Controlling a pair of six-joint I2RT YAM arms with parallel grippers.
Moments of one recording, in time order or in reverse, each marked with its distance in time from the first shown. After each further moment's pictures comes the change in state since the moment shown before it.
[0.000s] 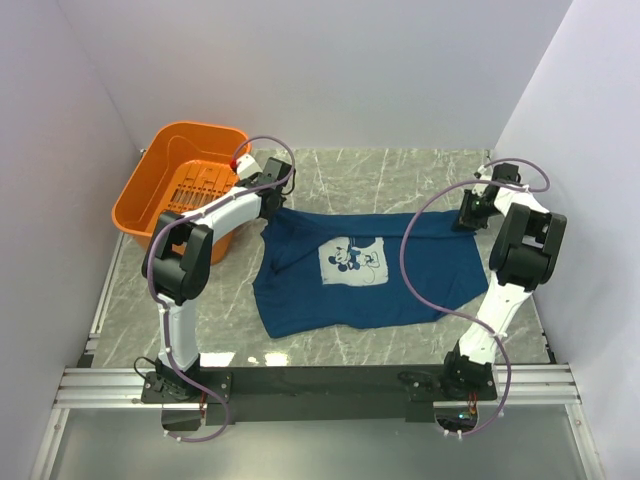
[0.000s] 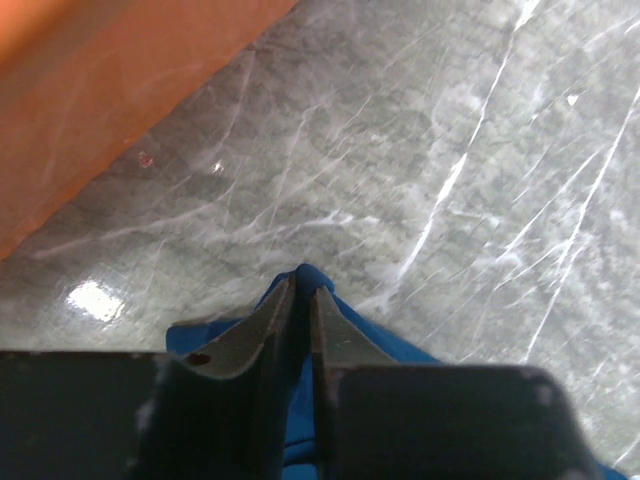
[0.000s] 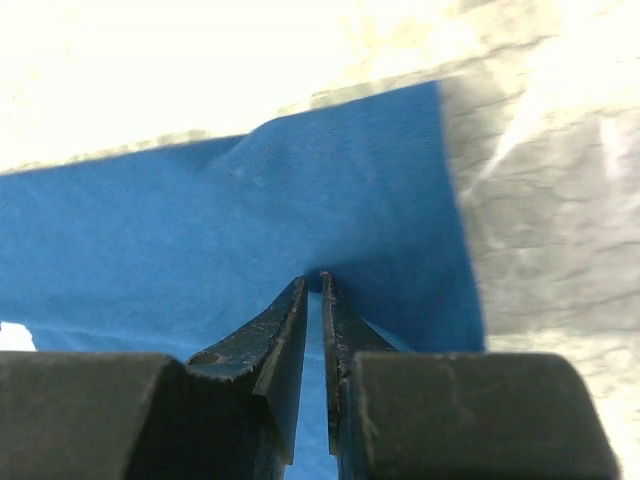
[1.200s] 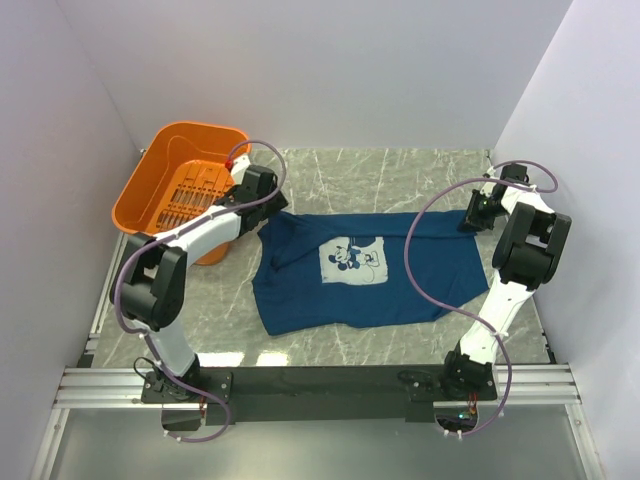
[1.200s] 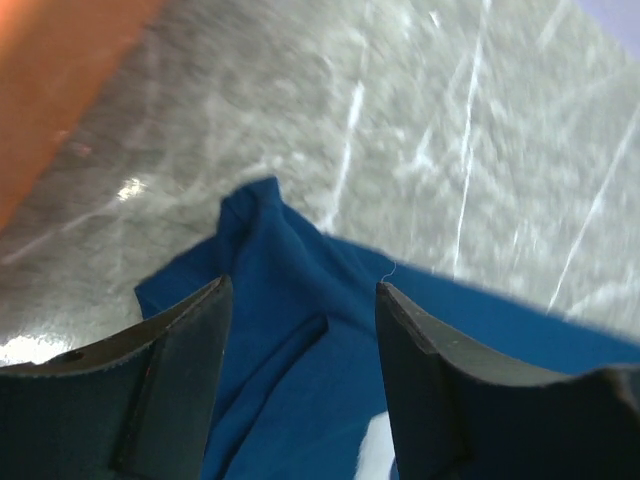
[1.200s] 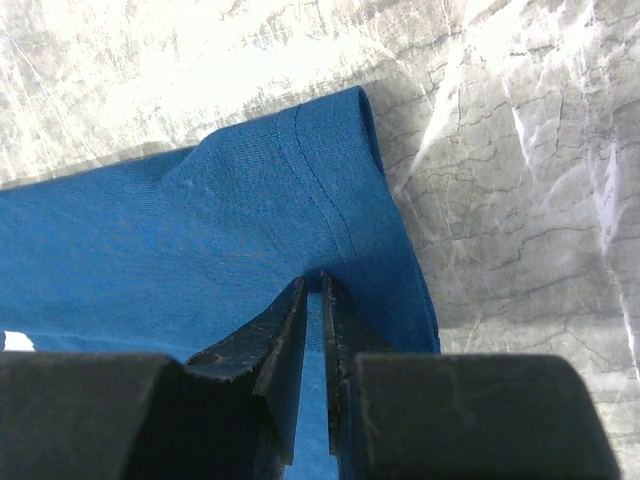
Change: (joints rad) left arm 0.020 -0.241 -0.279 0.284 0.206 0.167; right arm -0.045 0.038 0.058 -0.043 0.007 0.029
